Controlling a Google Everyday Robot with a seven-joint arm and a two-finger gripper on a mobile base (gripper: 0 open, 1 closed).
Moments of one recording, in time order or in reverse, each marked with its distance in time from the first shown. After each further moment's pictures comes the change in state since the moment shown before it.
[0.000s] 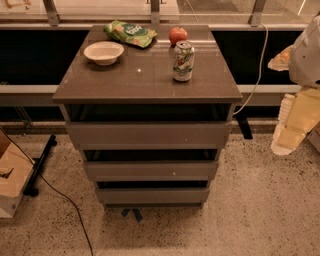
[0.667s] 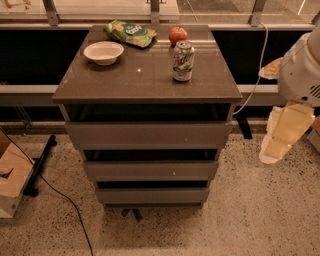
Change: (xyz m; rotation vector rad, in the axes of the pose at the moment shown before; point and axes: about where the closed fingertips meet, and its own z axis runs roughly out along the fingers) arm -0.007 0.006 0.022 0.022 -0.035 -0.020
